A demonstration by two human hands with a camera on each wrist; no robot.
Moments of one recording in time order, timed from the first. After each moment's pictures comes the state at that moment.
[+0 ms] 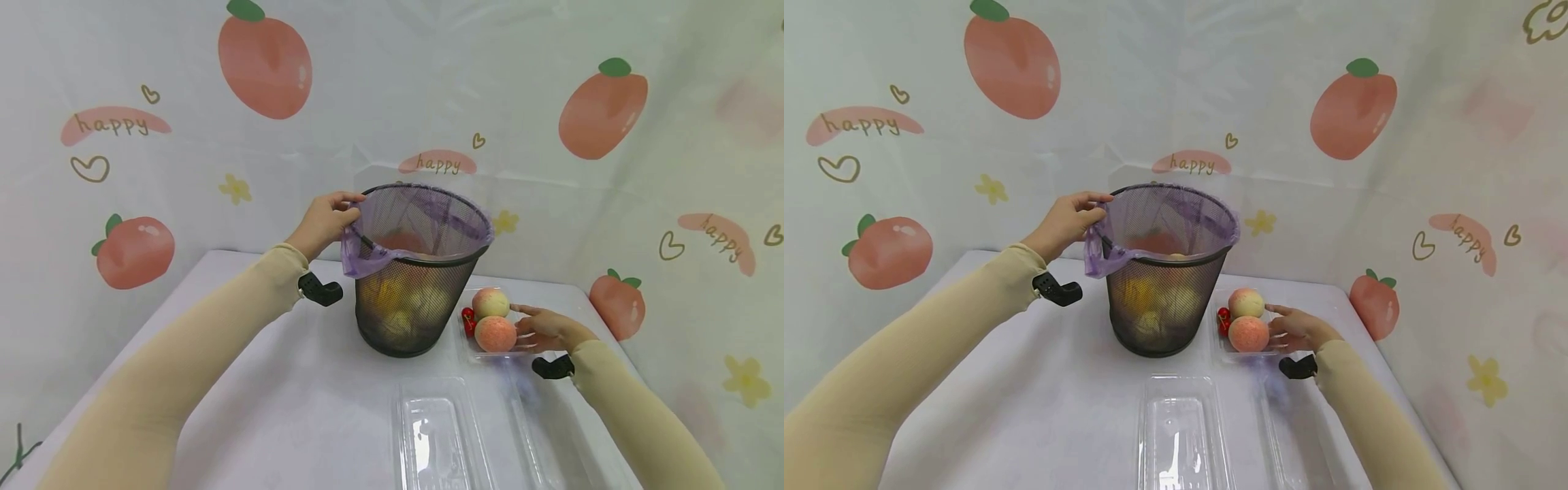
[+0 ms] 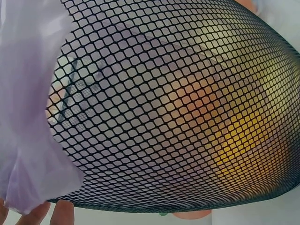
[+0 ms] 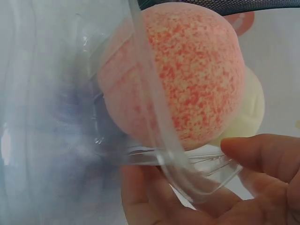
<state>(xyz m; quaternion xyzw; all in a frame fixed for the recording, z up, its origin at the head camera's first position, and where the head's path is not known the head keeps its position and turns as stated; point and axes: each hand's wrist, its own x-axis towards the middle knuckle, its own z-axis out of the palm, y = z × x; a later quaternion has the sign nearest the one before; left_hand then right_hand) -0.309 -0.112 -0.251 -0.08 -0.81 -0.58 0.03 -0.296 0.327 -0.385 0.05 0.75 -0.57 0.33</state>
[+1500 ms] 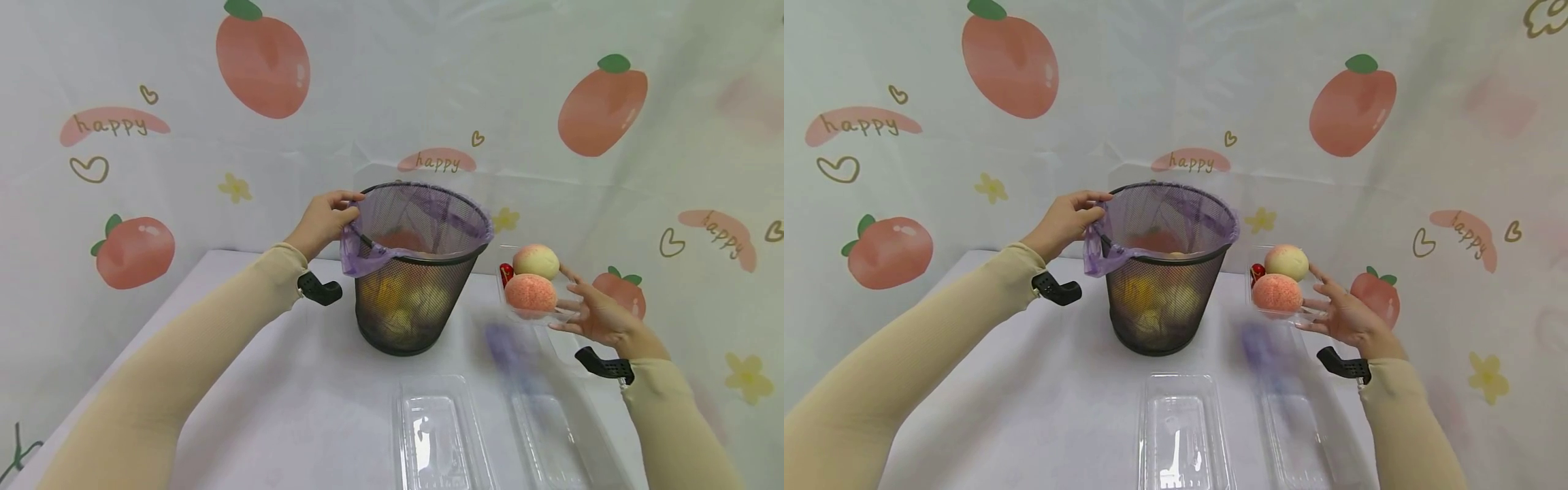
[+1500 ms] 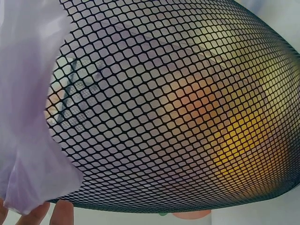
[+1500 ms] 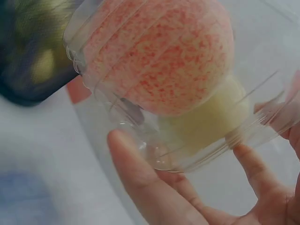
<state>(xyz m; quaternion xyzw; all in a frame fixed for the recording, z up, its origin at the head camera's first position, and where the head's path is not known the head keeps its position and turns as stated) -0.310 -0.113 -0.252 -0.08 -0.81 -0.58 0.02 -0.259 0.371 -0.327 -0.04 0.64 -0.73 0.23</state>
